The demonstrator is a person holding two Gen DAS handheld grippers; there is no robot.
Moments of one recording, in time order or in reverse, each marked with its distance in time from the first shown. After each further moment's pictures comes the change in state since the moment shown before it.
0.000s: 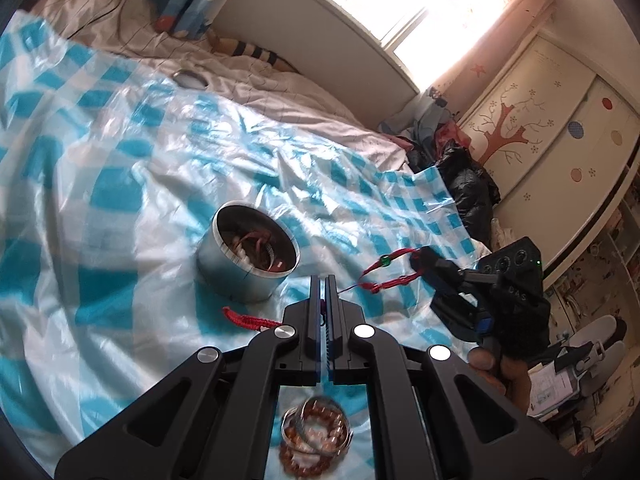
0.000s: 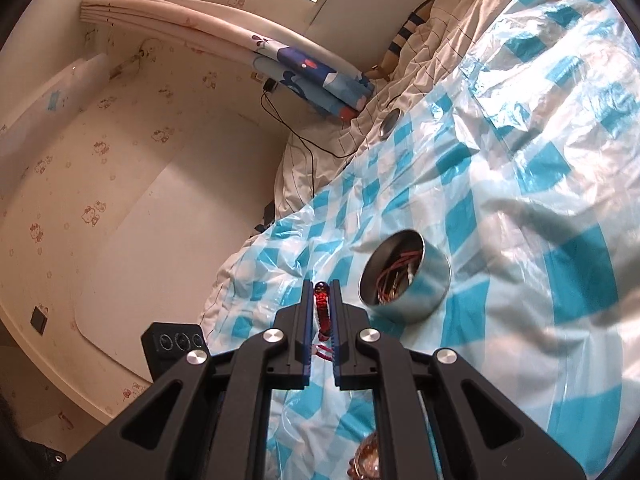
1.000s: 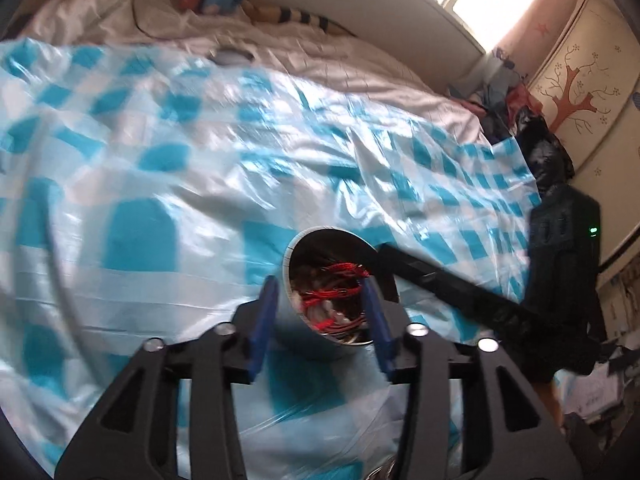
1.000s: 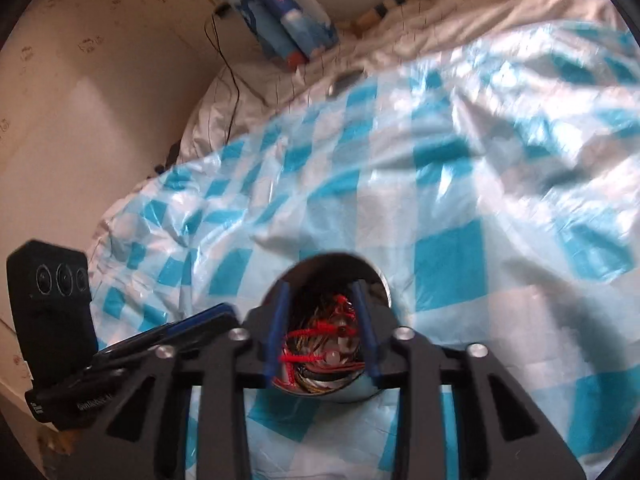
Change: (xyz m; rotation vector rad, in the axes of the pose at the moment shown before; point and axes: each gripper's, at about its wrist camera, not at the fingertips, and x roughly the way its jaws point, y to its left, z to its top) left arm 0.070 0.034 0.049 0.030 0.134 0.291; right arm 0.128 -0.006 0.024 -0.224 0.152 -0.375
